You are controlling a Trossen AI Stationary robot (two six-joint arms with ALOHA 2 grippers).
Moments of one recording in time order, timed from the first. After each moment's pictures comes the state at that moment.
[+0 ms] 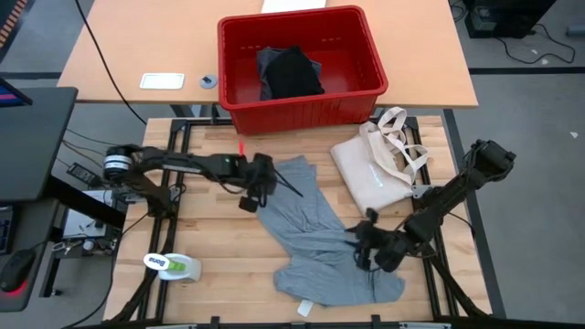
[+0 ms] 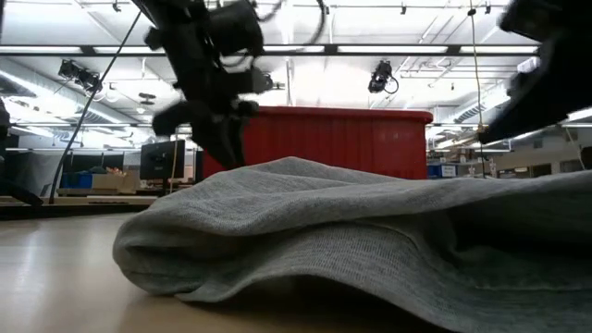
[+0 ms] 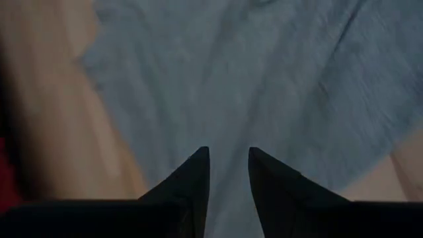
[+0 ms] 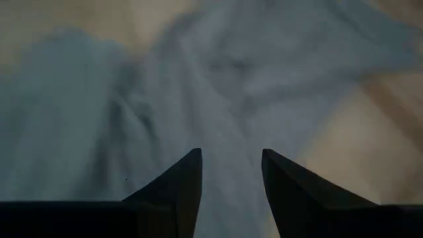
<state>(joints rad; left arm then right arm) 0.12 1.56 1.01 -0.53 -0.15 0.53 0.71 1.38 0.62 -0.16 0.70 0.75</state>
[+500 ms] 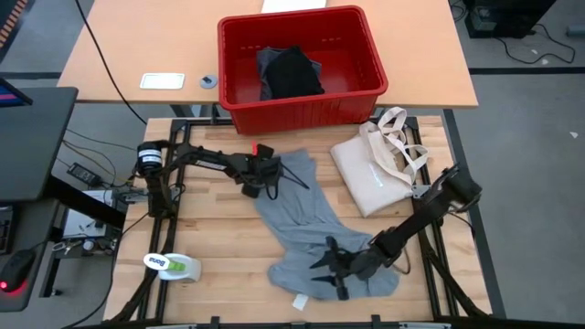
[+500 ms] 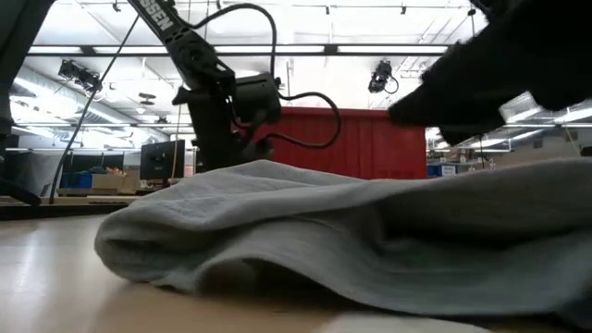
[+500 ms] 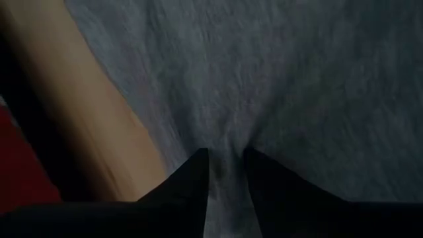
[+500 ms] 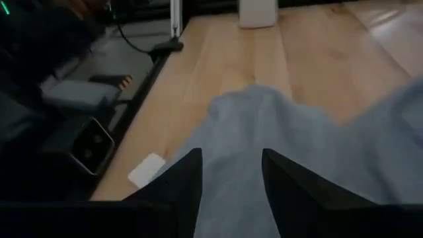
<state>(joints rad) 0.23 1.83 1.01 -0.42 -0.48 0.68 0.64 1.84 0.75 0.64 0.39 0.33</state>
